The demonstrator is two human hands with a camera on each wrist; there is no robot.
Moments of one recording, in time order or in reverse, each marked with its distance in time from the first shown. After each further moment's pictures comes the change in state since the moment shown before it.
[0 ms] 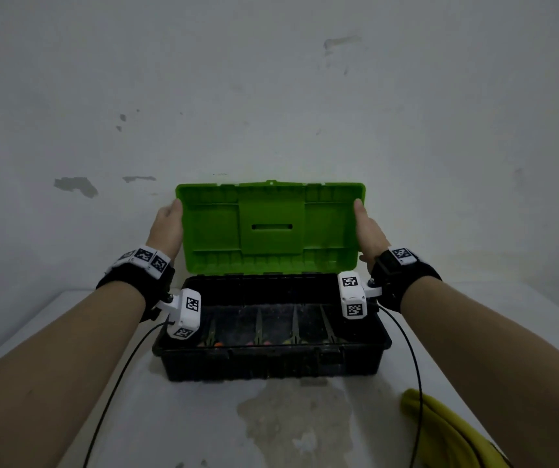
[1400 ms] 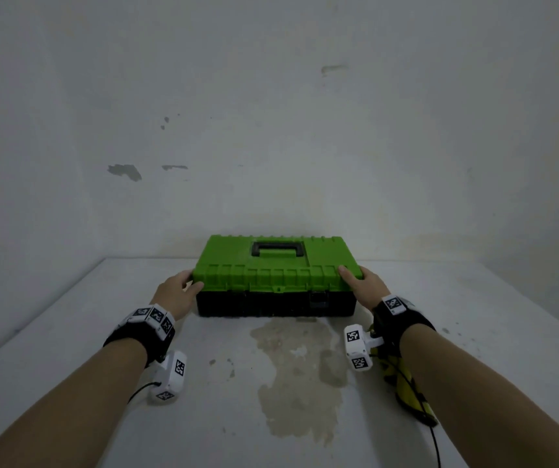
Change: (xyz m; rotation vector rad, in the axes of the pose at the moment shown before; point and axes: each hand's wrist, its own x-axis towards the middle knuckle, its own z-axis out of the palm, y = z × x) left_hand -0.225 -0.045 -0.061 0.706 -0.163 0.144; right_hand -0.157 0.092 -0.034 -0.418 -0.027 -0.137
